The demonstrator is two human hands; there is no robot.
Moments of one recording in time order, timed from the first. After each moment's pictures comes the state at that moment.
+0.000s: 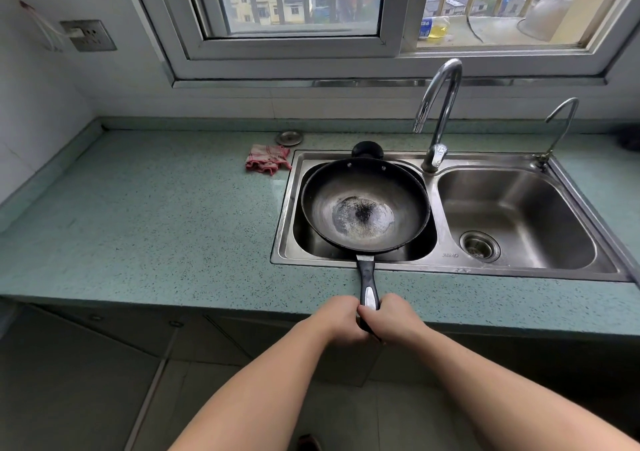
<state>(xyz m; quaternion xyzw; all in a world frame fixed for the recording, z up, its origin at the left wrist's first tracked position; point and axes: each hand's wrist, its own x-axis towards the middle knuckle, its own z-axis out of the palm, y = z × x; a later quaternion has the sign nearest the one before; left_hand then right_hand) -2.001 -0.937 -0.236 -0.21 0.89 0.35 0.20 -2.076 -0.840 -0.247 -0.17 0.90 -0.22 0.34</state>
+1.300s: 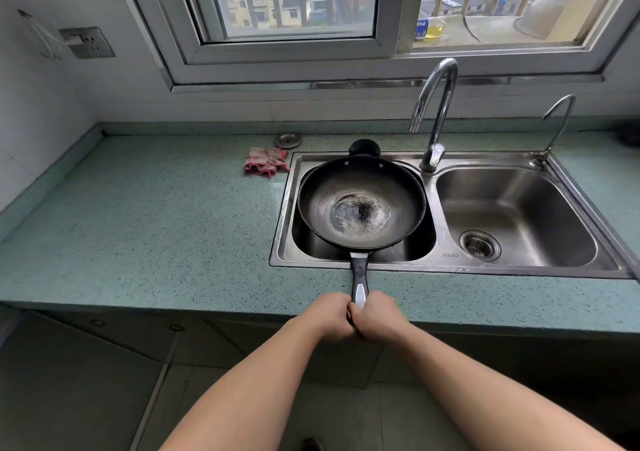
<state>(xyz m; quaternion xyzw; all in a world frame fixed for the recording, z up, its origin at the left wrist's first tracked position) -1.998 -0.945 -0.230 -0.22 0.90 0.33 0.18 -2.066 -0.857 -0.245 -0.18 0.90 -0.20 0.33</state>
